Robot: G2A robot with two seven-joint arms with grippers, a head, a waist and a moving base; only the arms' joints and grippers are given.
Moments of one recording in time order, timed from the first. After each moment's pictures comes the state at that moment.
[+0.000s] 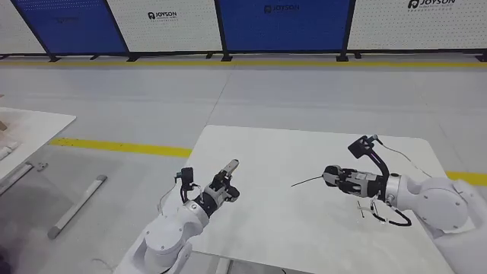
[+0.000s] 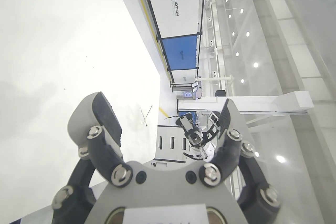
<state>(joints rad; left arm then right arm) 1.77 -1.15 -1.46 -2.09 -0.31 0.34 -0.14 -0.95 -0.90 0.96 -1.61 -0.16 -0.34 0.85</state>
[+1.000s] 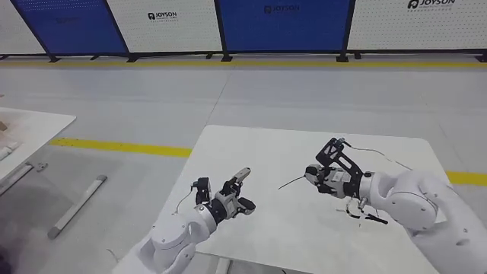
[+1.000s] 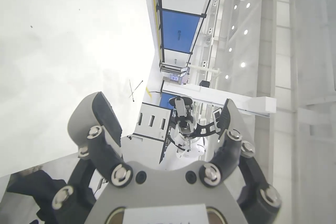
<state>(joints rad) 1.71 -1.02 -1.33 -2.06 -0.68 0.34 -0.09 -0.84 -0.93 0.79 -1.69 -0.46 -0.34 0.76</state>
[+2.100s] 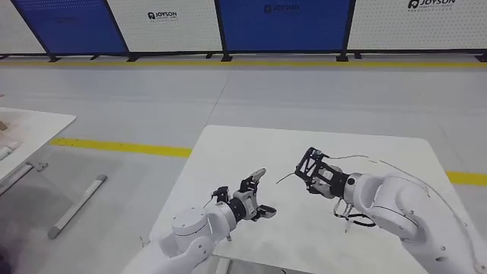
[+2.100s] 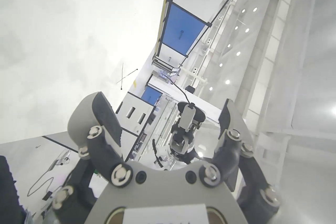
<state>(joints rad) 1.51 -0.98 -1.09 -2.00 -1.14 0.34 0.17 -0.81 -0.94 0.70 -1.82 -0.88 -0.34 0.66</state>
